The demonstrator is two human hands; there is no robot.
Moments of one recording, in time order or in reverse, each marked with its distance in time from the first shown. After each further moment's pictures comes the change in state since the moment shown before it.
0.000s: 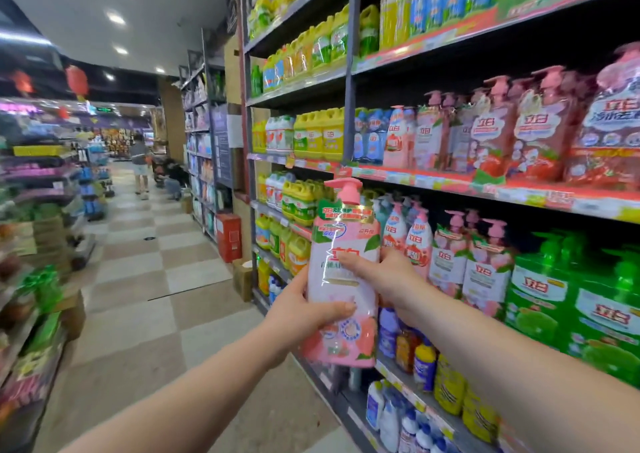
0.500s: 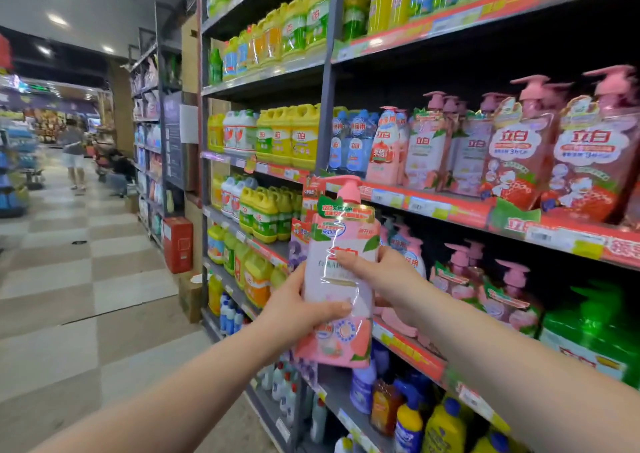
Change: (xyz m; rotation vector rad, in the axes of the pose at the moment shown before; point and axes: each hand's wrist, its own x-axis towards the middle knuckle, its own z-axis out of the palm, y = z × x) left_hand 0.233 -0.029 -0.004 -0.088 -0.100 0.071; right_hand 0.210 0.018 -0.042 -0.119 0.067 0.027
